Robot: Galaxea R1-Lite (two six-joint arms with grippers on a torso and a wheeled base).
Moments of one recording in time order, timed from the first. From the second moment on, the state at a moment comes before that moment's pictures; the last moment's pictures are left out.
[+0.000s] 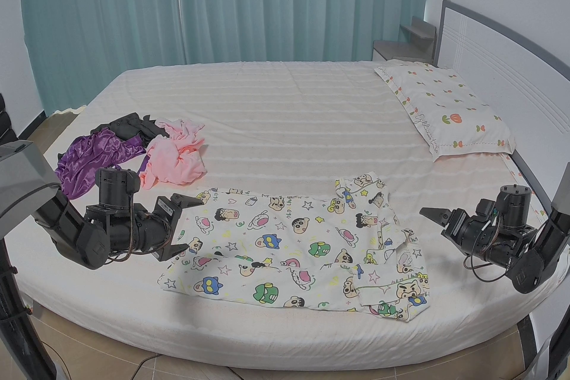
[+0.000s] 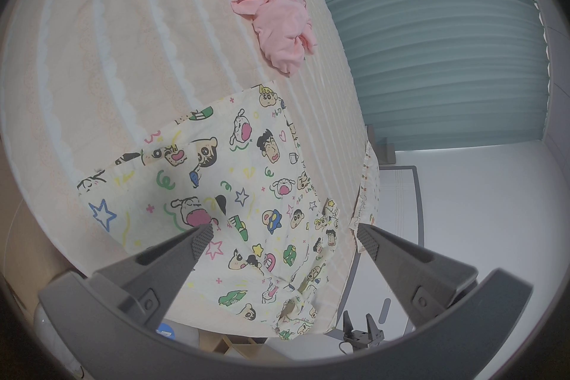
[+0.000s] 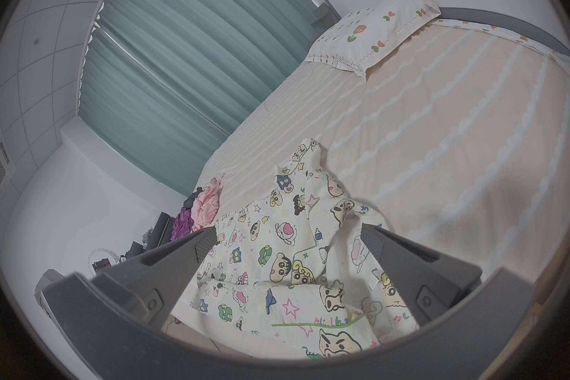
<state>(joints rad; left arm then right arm) -0.13 2.03 -0.72 -0.72 -0.36 -1.21 0.12 1.99 -0.37 -1.22 0.24 0.71</state>
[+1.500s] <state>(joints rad) -0.12 2.05 -0.77 -0.72 -0.32 -1.24 0.13 2.02 -0.36 -1.22 0.24 0.70</state>
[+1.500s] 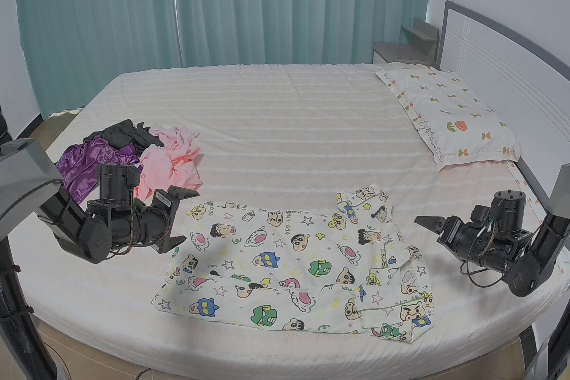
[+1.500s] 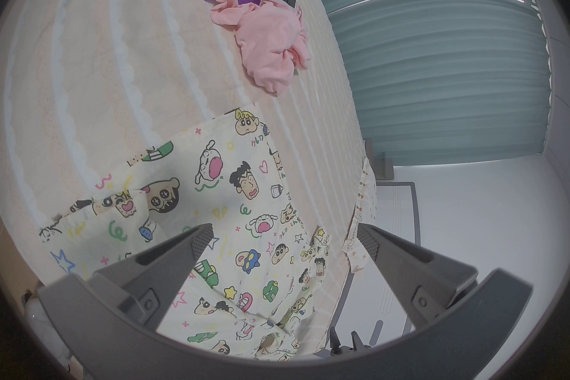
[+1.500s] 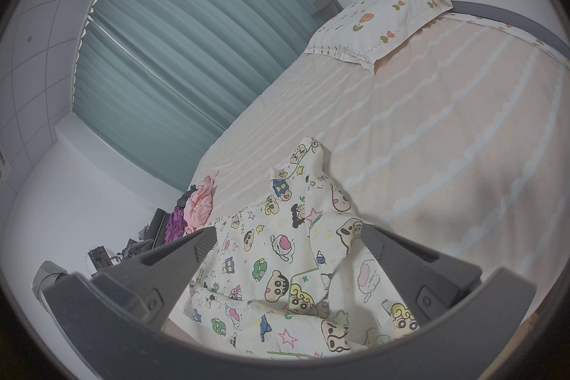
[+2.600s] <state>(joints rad) -0.15 2.06 -0.77 -0.72 -0.32 -1.18 0.14 2.02 -0.36 -1.22 0.23 0.70</state>
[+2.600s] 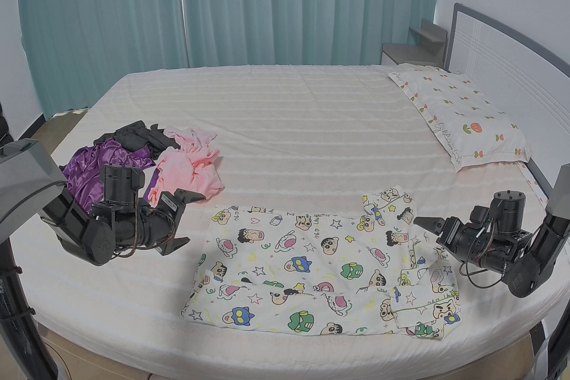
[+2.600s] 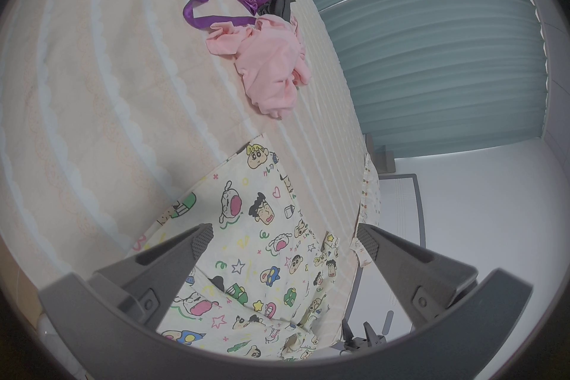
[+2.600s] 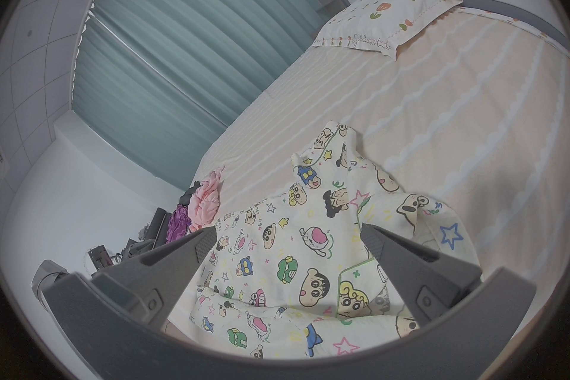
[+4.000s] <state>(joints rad) -0.16 2.37 -1.03 -0.61 -0.28 -0.44 0.17 2.03 -0.33 -1.22 0.23 0.64</state>
